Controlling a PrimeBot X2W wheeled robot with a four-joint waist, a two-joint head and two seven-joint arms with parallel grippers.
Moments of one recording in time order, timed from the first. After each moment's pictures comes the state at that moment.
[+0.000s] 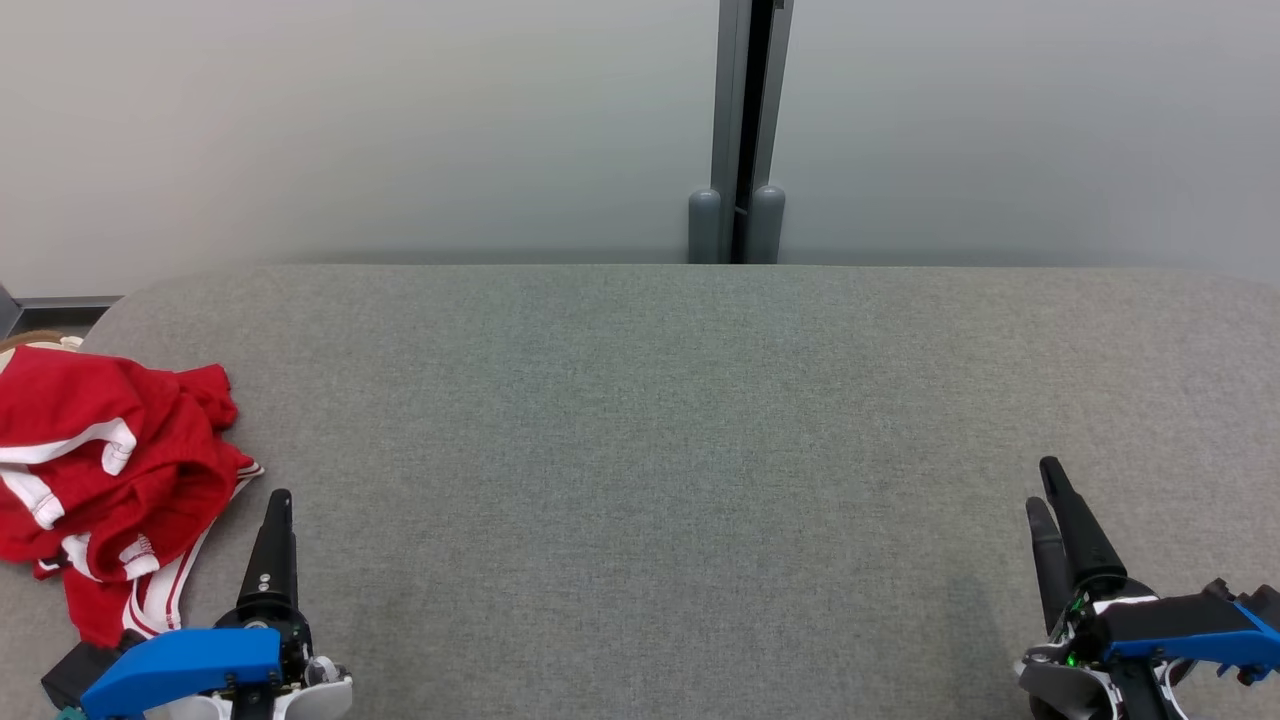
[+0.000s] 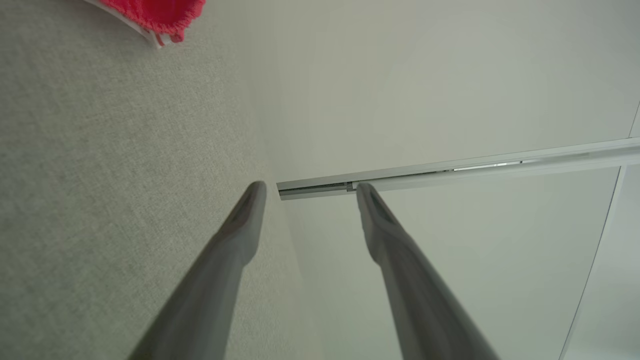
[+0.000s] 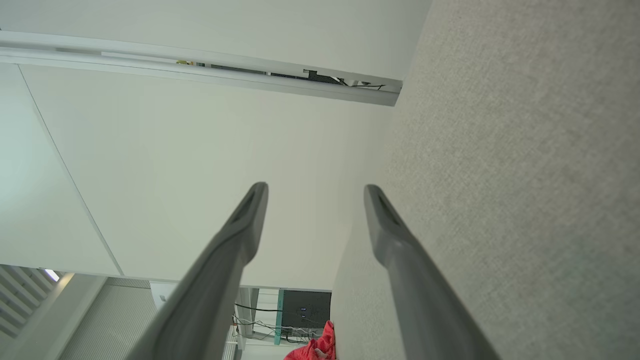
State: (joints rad) left arm -0.07 0.05 0.09 0.29 -1.47 -0.13 0.05; right arm -0.10 -0.06 -0.06 0.29 1.51 0.13 0.05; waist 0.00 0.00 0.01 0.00
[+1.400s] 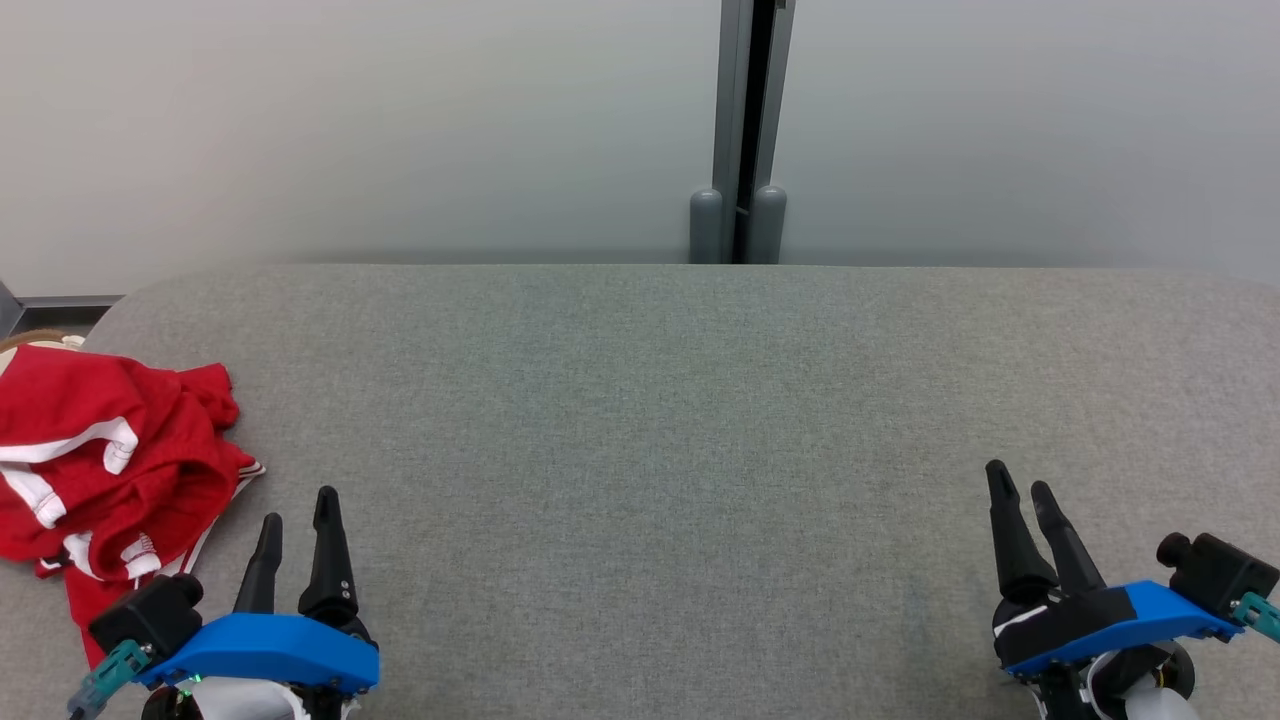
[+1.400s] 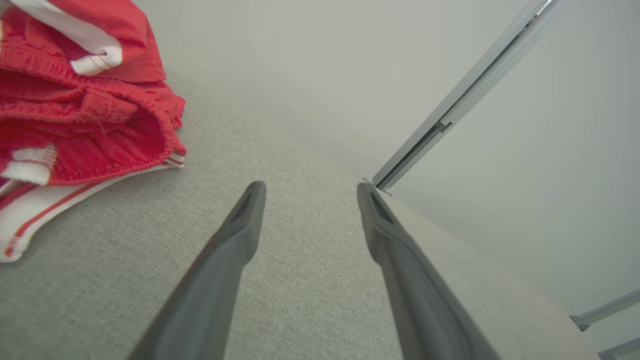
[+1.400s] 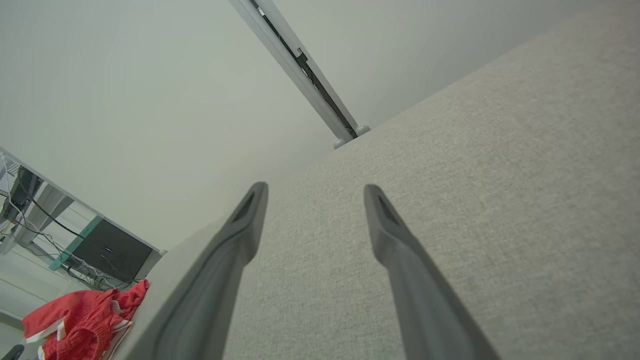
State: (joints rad) left arm -0.08 0.10 -0.01 0.34 -0.69 -0.09 -0.10; right arm -0.12 -0.06 -0.02 0.33 0.71 0.13 -0.10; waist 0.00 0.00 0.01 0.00
